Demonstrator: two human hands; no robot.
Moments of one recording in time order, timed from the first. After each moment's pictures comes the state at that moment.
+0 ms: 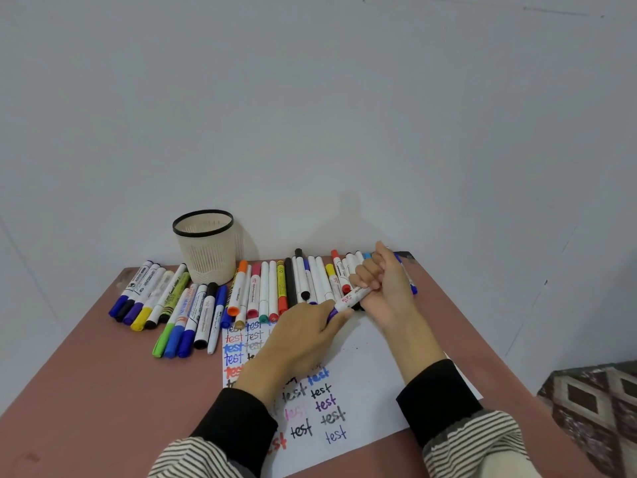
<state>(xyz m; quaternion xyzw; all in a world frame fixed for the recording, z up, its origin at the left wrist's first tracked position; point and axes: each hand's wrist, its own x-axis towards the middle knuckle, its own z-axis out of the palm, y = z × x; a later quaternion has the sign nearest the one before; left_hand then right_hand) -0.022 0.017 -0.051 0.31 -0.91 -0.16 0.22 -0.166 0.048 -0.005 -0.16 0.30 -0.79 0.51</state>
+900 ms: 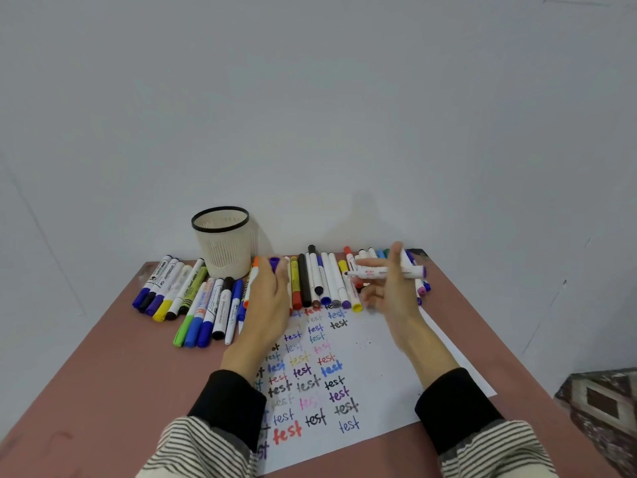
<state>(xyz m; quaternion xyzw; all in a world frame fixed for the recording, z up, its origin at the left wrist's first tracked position) 0.013 -0.007 -0.038 0.40 -0.70 -0.32 0.49 -0.157 0.061 -0.024 -0.32 0.54 -0.68 0.38</state>
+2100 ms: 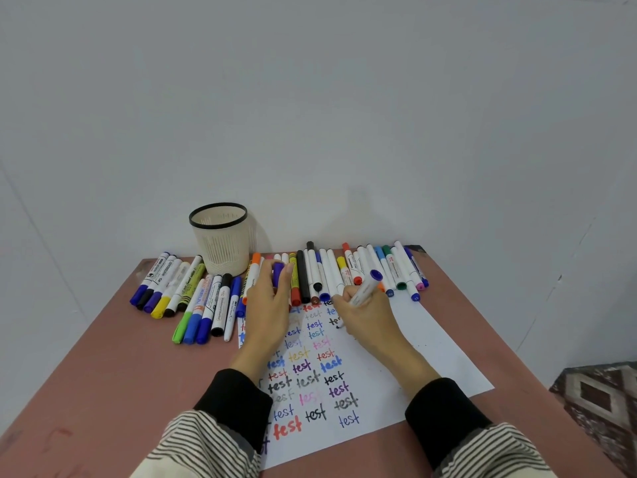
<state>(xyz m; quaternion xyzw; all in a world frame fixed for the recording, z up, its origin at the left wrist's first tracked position) 0.010 -0.011 -0.060 0.41 -0.67 -0.33 0.52 -0.129 0.065 -0.051 -0.48 0.66 -0.52 0.26</state>
